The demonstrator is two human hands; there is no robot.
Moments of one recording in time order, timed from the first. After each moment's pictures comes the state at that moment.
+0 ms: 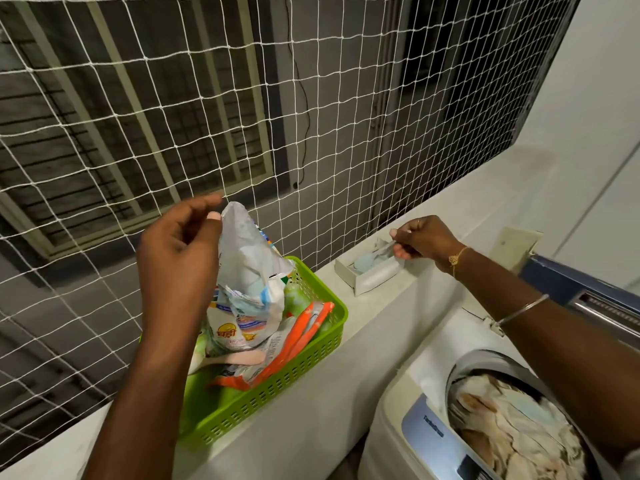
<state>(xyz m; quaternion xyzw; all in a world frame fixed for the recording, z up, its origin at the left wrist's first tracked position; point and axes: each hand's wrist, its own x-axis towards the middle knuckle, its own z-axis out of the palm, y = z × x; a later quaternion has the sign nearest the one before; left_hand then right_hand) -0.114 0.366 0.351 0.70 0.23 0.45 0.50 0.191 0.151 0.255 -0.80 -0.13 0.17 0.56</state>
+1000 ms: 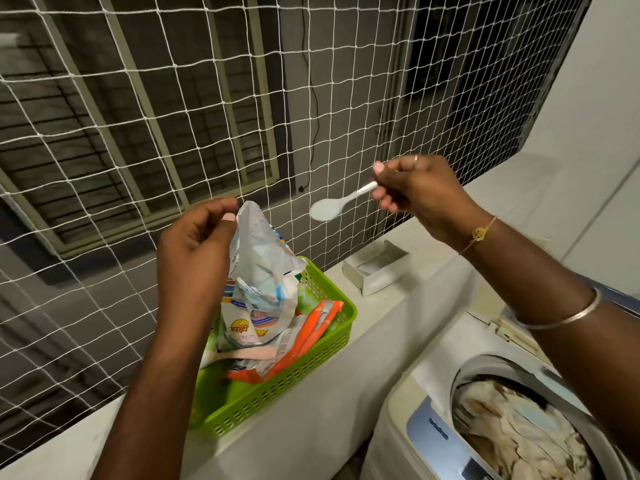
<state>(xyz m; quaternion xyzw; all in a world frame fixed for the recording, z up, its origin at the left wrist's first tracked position) -0.119 0.371 0.352 0.69 0.21 0.44 0.53 0.102 0.179 0.380 -0.69 -0.30 0.13 0.64</state>
